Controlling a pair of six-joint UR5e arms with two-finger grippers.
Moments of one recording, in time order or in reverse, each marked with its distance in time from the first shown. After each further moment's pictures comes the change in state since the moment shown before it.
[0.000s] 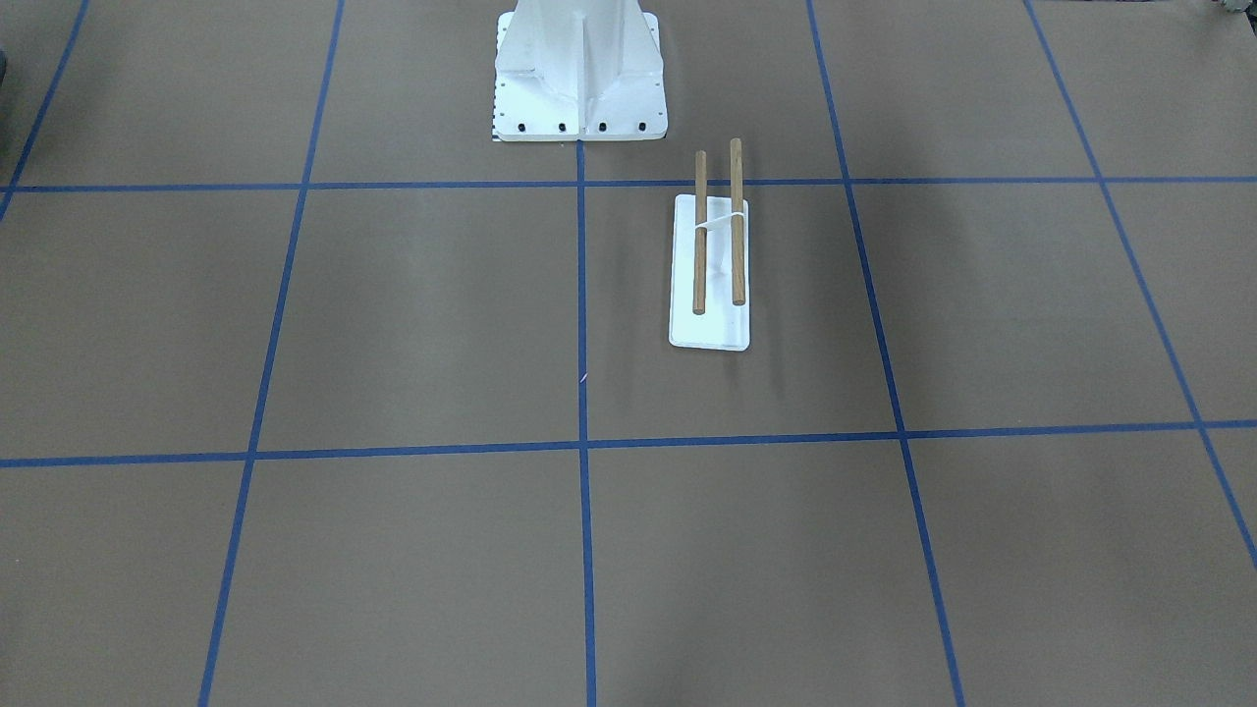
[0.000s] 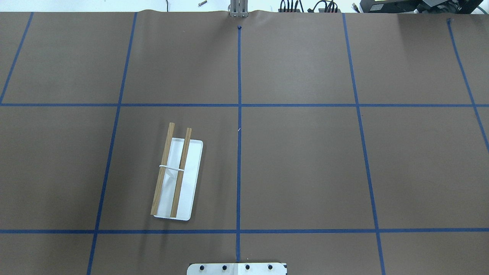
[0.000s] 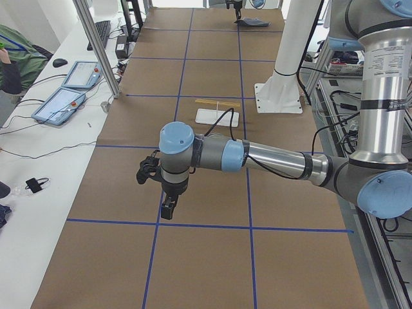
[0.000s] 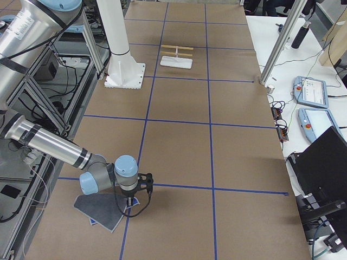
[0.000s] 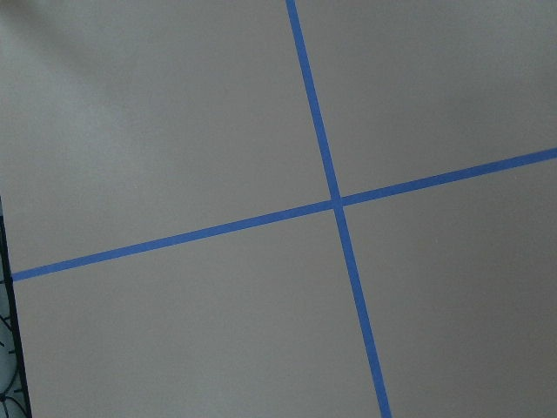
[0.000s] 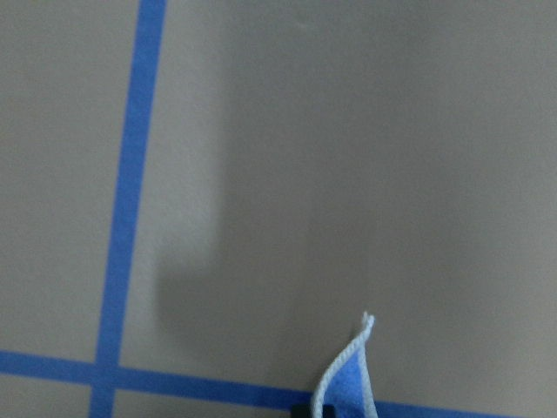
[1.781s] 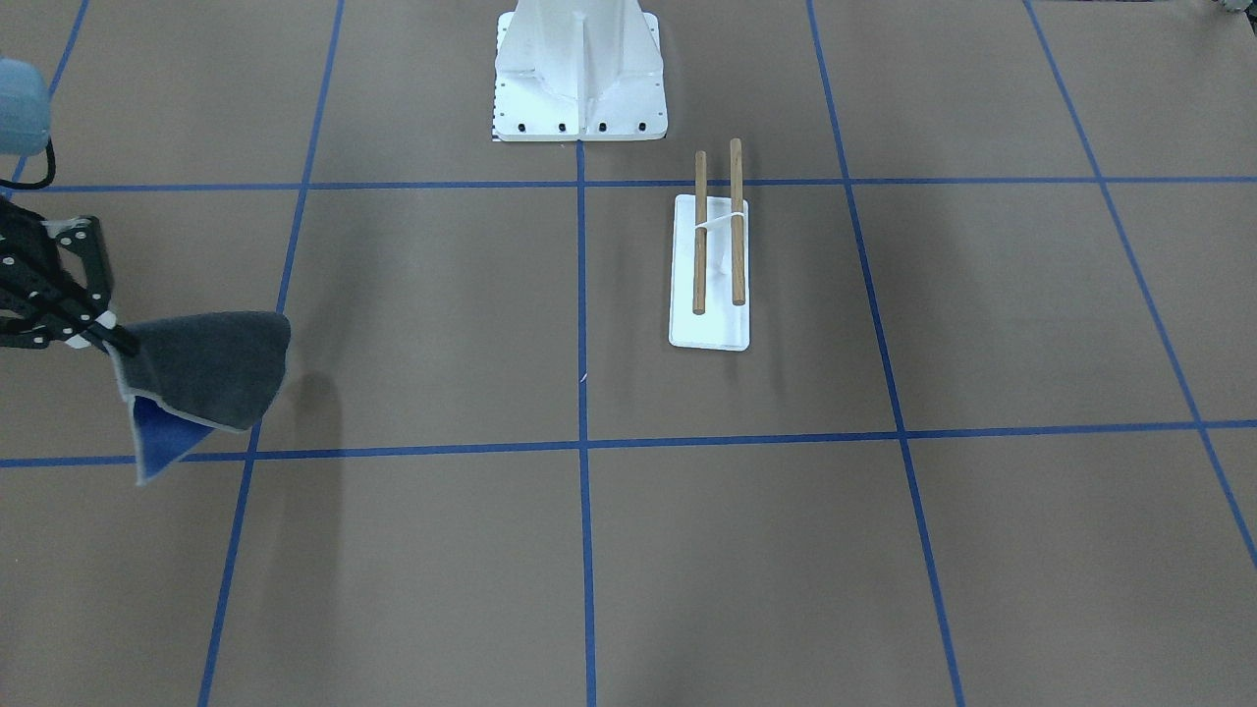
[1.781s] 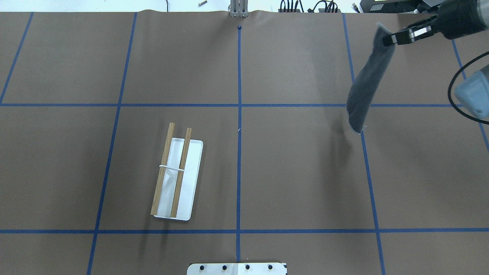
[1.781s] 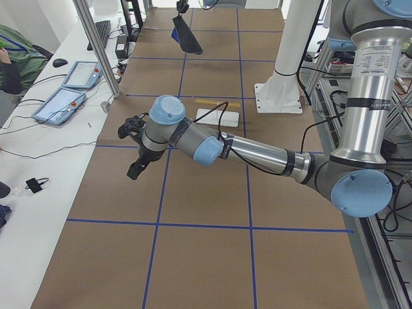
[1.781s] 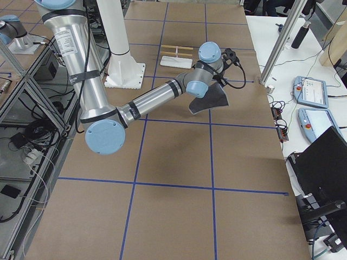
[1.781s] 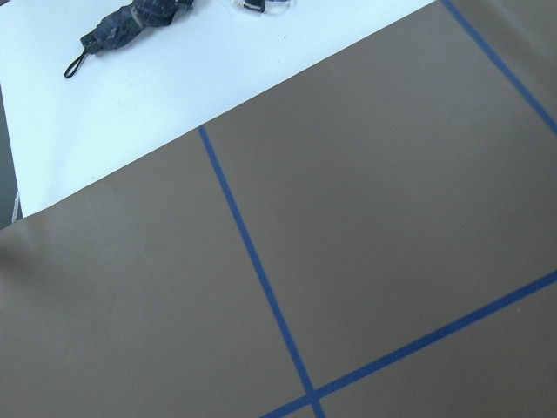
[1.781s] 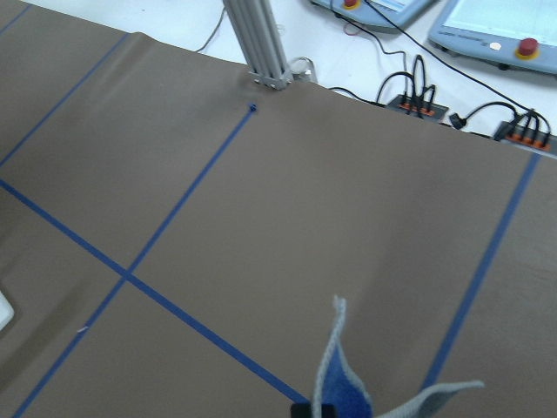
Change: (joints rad) left arm 0.086 -0.115 0.058 -0.460 -0.048 -0.132; right arm -0.023 0.910 0.213 -0.159 0.124 0.275
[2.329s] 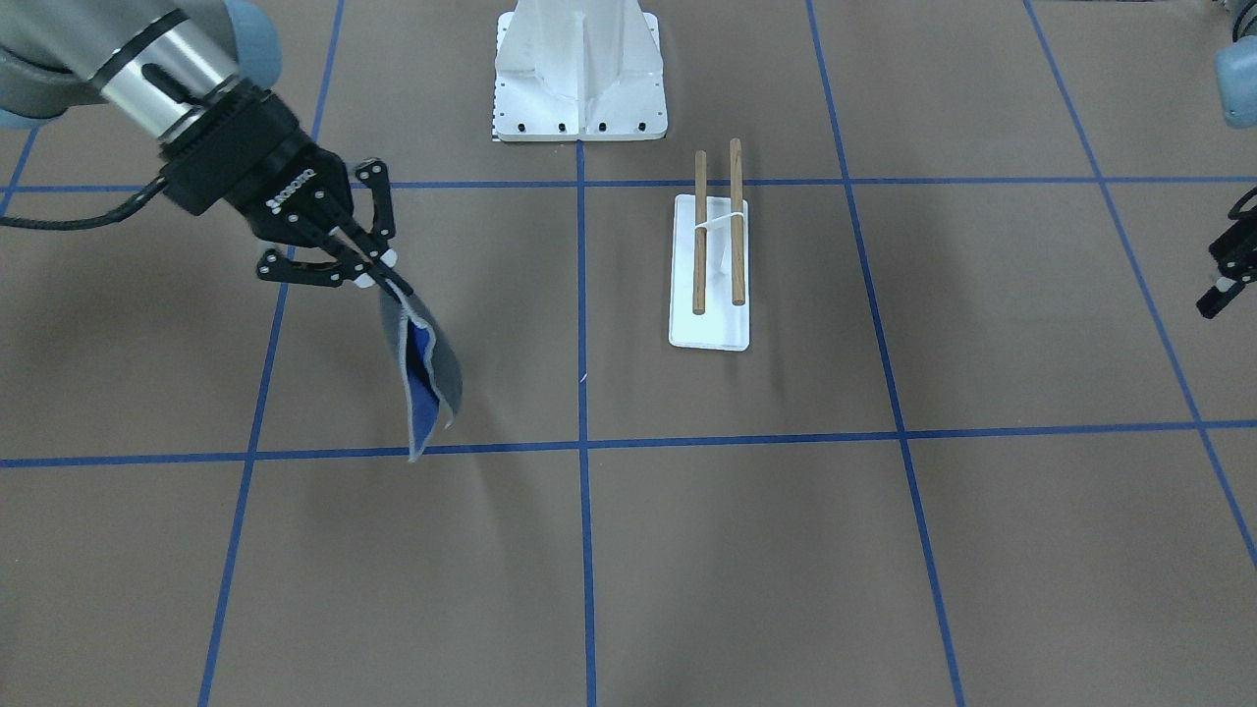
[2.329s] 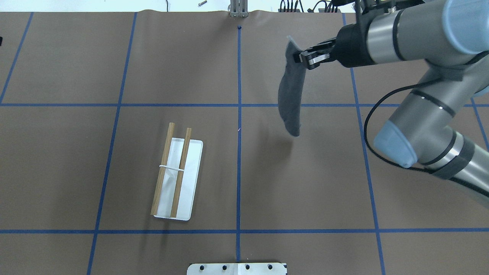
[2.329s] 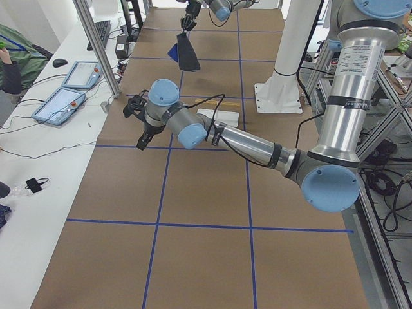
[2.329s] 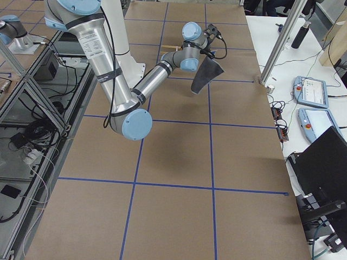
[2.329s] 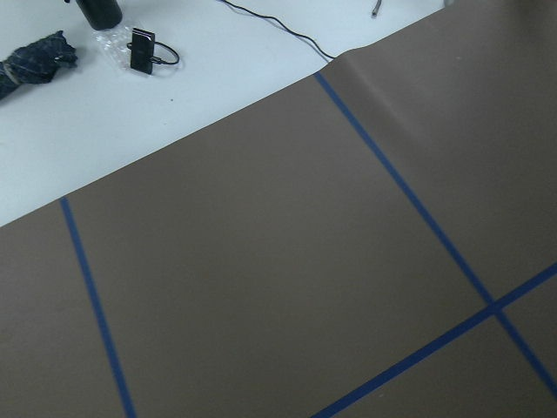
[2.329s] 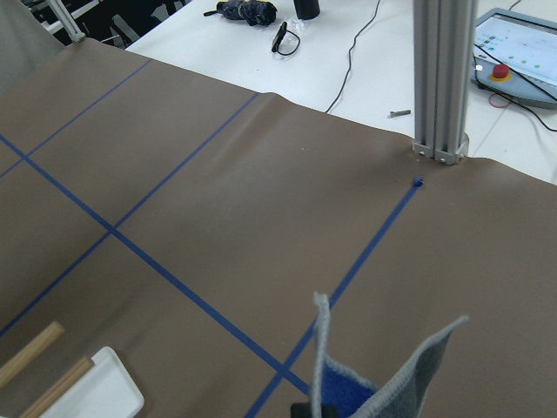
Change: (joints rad) left arm 0.172 -0.103 -0.009 -0.088 -0.088 -0.545; right arm -0.336 0.138 0.101 -0.002 -0.393 0.128
